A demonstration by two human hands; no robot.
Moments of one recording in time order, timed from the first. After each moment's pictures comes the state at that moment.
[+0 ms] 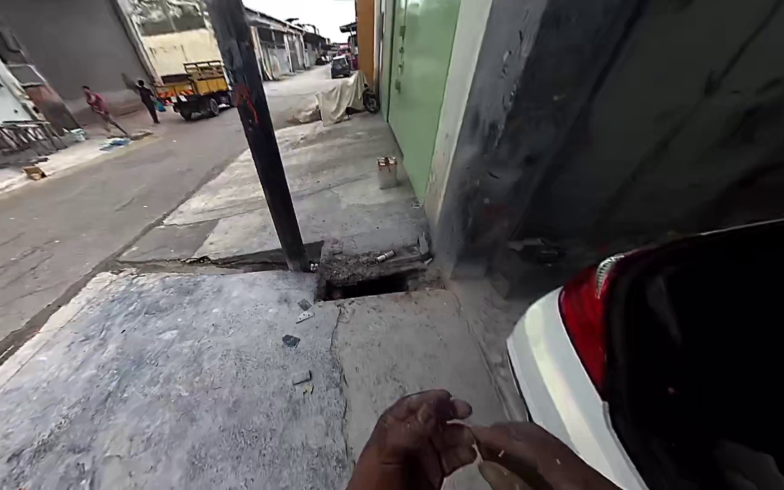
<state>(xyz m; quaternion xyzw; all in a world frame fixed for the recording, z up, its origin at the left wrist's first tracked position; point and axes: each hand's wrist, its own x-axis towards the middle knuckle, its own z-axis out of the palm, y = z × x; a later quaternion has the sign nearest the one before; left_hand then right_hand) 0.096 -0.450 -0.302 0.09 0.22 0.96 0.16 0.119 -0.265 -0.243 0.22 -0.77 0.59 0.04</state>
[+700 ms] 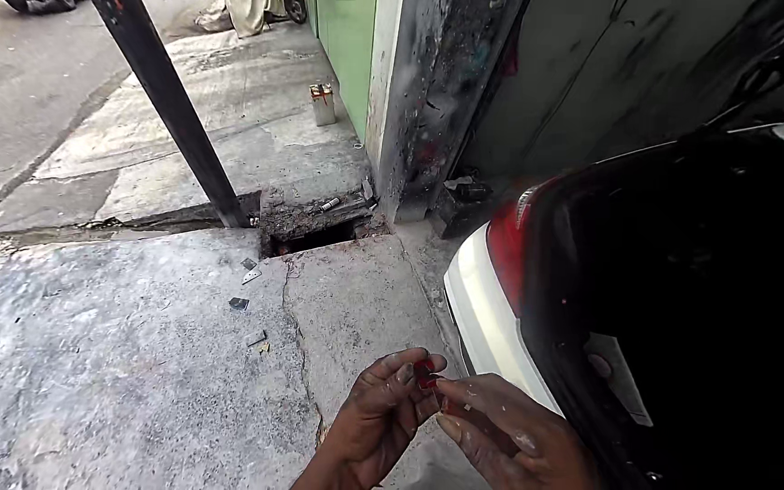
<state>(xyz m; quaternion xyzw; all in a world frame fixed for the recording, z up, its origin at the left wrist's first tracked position) 0.083 -0.419 -0.336 0.11 0.10 0.95 0.26 0.129 -0.244 -0.262 0.15 -0.86 0.48 0.07</state>
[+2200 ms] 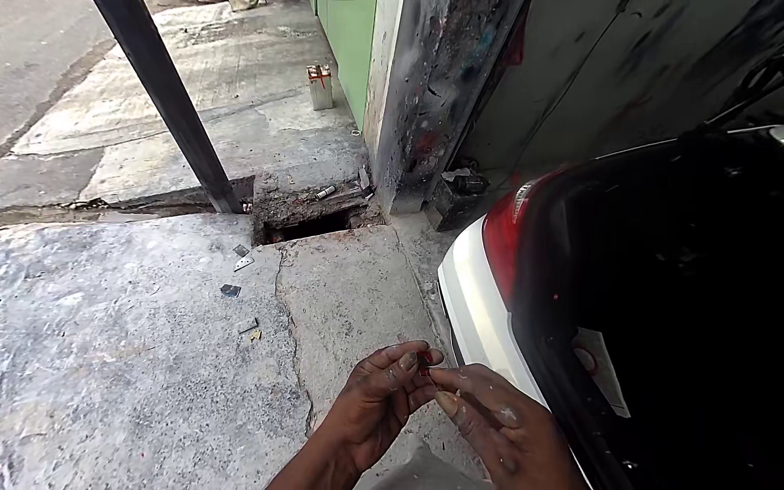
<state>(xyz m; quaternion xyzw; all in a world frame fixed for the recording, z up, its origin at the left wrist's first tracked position) 0.077 -0.413 -0.345 0.04 0.15 0.95 0.29 0.122 -0.240 -0.284 0.10 -0.85 0.52 0.06</state>
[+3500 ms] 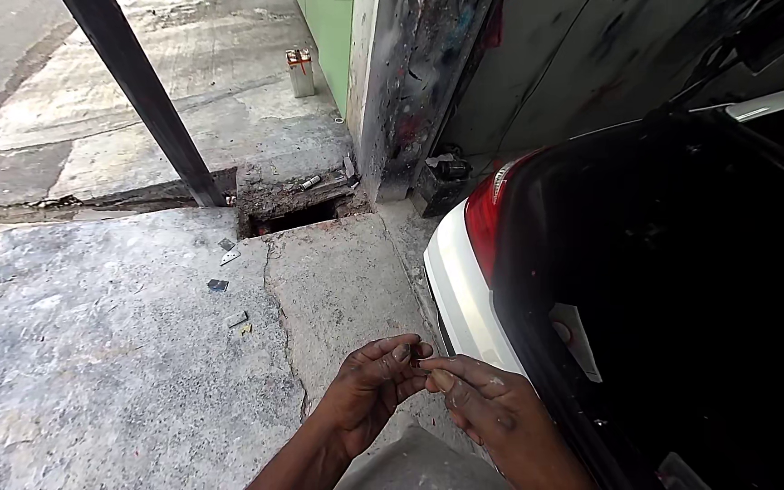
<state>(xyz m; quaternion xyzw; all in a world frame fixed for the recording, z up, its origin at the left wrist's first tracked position) 0.094 -0.410 -0.348 -0.02 0.19 0.92 0.33 0.141 -0.228 -0.287 0.00 -0.78 0.62 -0.04</state>
